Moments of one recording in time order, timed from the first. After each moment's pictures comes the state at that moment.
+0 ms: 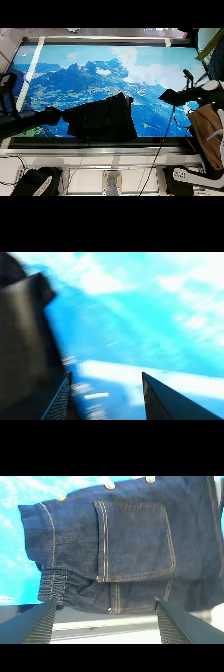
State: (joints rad) left arm -0.31 -0.53 0.99 1.50 -1.31 -1.94; right arm -0.33 -1.35 1.08 -0.83 1.23 1.20
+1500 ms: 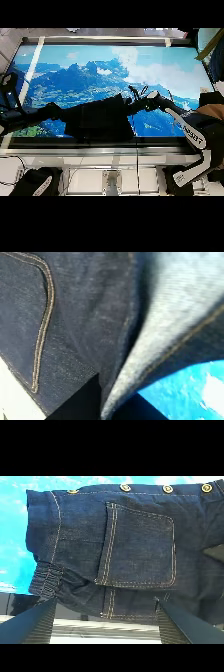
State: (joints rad) left arm -0.31 -0.60 0.99 1.55 -1.31 -2.06; right arm 0.26 -1.69 1.09 -0.53 1.01 1.01
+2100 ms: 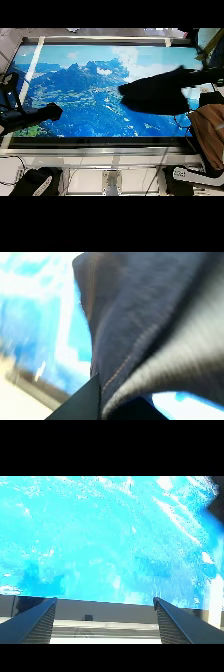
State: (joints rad) left arm -0.31 -0.60 0.99 1.55 -1.31 -2.03; right arm -0.40 -1.35 1.49 -0.80 1.50 1.25
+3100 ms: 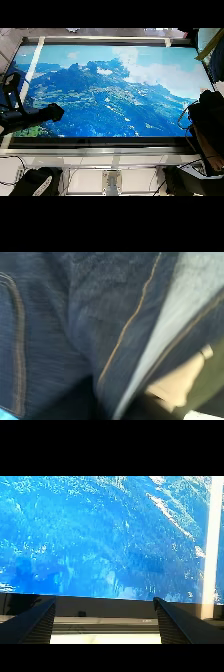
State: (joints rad) left arm -0.31 -0.60 0.99 1.51 -1.31 -2.03; right arm -1.39 -1.12 1.41 -1.41 1.65 1.45
